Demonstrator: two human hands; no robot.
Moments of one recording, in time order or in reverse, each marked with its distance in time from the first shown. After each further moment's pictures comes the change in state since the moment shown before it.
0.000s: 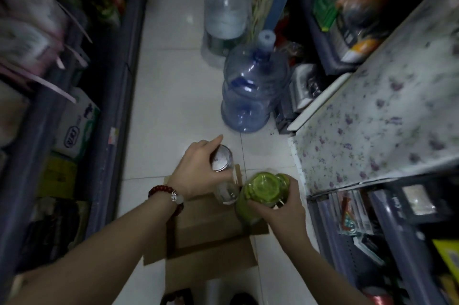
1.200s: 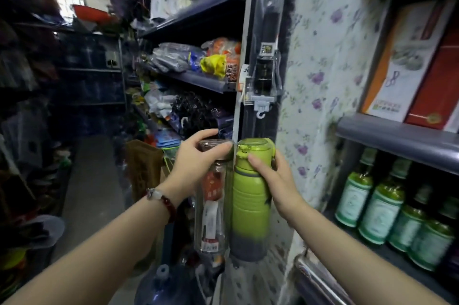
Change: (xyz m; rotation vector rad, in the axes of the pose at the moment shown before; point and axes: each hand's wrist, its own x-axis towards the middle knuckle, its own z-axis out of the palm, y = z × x) left_hand -0.004 0.595 -0.378 -0.815 0.112 0.605; right_hand -0.113 -0.591 -0.338 0.390 0.346 -0.709
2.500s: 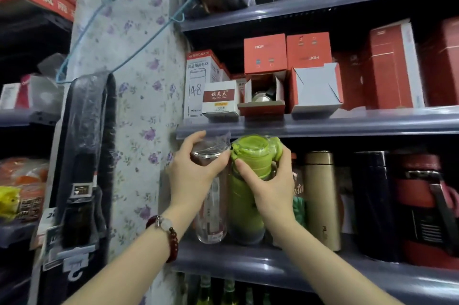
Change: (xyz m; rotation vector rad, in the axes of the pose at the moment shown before) left_hand 0.058 0.213 0.248 -0.321 -0.173 0.613; right_hand -0.003 -0.262 -0.153 -0.655 0.851 -0.735
